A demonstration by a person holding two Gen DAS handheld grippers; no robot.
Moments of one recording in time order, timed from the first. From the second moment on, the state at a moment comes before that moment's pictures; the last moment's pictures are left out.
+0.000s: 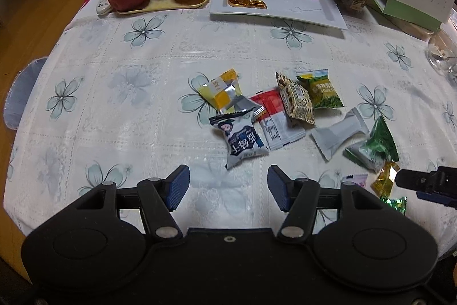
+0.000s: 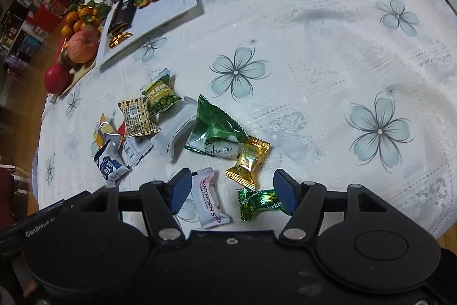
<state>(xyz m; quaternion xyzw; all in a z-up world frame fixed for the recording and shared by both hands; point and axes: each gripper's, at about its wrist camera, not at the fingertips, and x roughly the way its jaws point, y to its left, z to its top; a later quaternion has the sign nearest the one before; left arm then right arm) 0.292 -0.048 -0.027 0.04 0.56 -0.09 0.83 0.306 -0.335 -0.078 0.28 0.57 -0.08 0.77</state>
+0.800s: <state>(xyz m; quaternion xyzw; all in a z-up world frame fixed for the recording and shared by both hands) 0.351 -0.075 -0.070 0.03 0.59 -0.04 0.81 0.331 -0.315 -0.115 0.22 0.61 -0.11 0.75</state>
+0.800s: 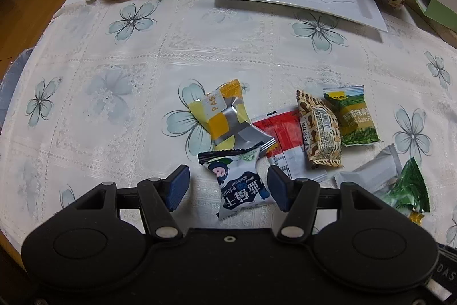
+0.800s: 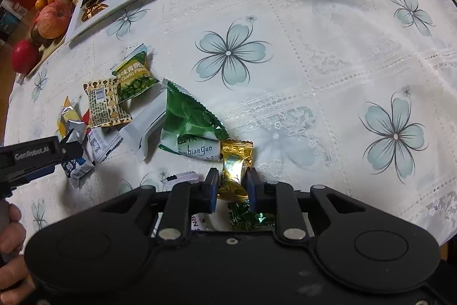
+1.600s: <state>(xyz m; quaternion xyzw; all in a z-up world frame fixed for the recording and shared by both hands) 0.277 -0.054 -0.014 -0.01 0.56 -0.12 0.82 0.293 -0.319 -0.039 0.27 0.48 -0.01 0.84</state>
